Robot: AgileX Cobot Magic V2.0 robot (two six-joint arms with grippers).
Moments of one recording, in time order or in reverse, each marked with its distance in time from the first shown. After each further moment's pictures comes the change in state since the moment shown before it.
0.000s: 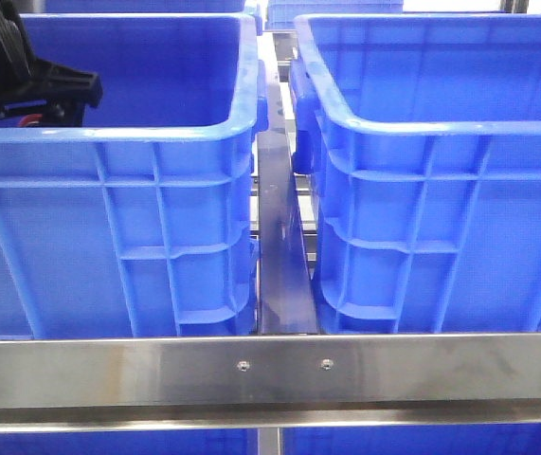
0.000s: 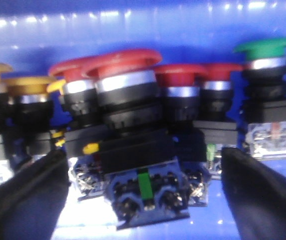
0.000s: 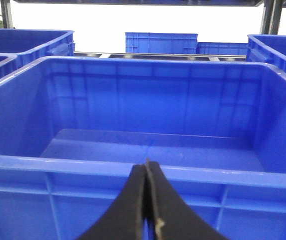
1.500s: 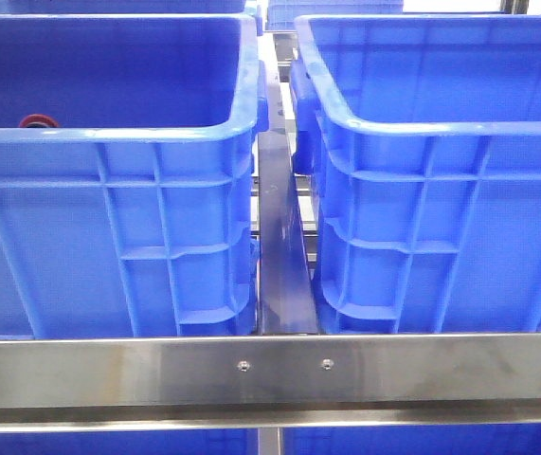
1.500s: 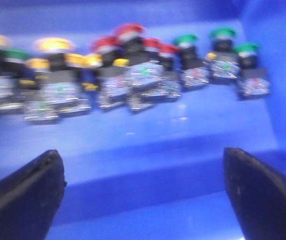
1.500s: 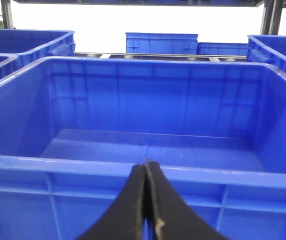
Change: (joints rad) left arm 0.159 -0.676 0.353 -0.429 0.000 0.492; right arm 0.000 0.000 0.000 0.000 0.000 0.000
